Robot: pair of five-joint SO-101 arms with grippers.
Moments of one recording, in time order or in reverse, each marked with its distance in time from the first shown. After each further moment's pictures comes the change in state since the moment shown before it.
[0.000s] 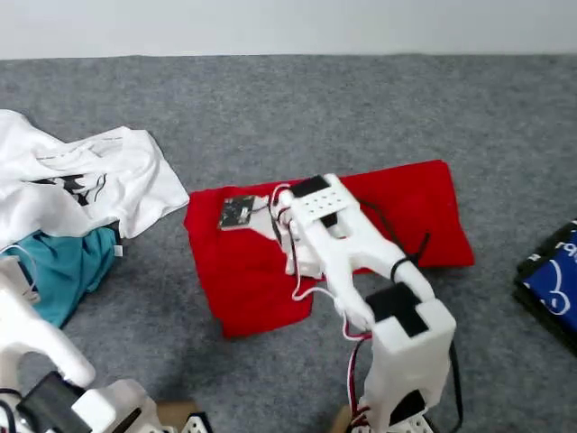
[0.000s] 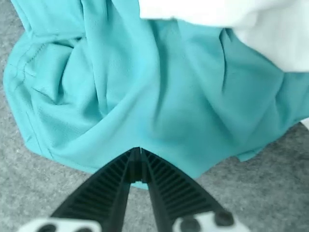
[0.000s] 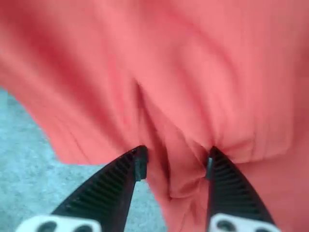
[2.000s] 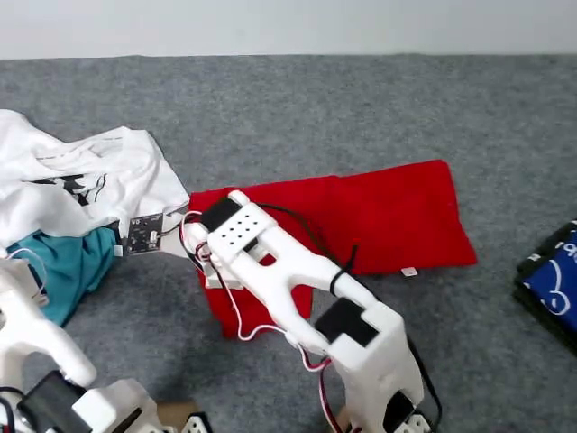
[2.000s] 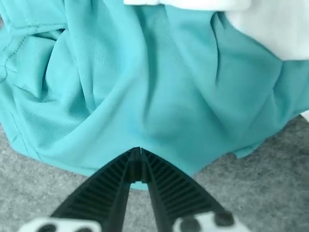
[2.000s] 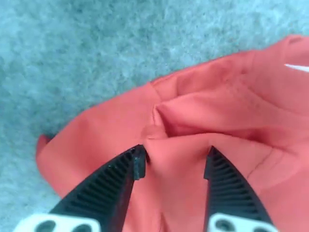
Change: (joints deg) left arm 1.1 0.0 2.7 -2.5 -0.2; right arm -21.6 6.5 -15.9 -0.3 -11.9
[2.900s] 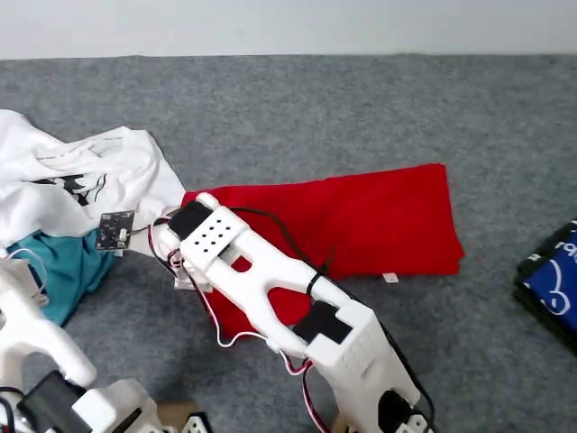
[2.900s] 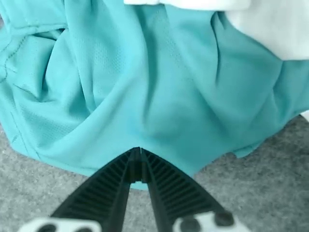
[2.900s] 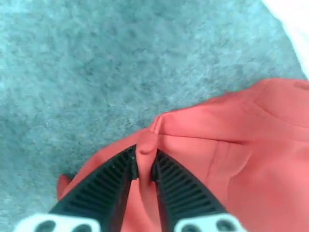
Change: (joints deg) left arm 0.0 0.0 0.0 0.0 0.0; right arm -5.1 5.1 -12.1 4.7 -8.1
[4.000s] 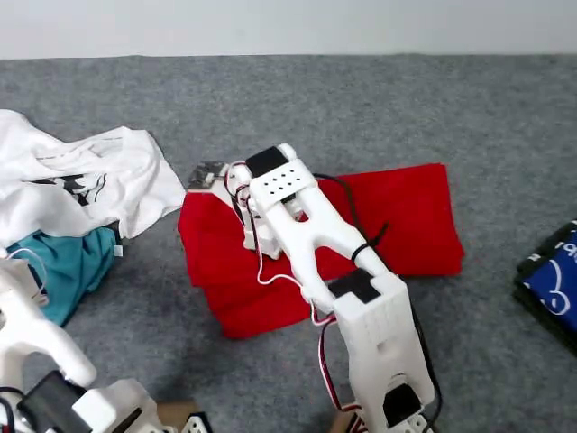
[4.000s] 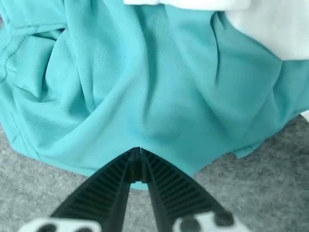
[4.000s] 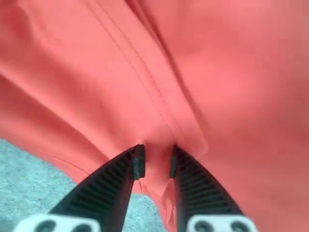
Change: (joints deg) left arm 0.0 0.0 0.0 0.0 0.0; right arm 19.5 4.2 -3.2 12.9 -0.2
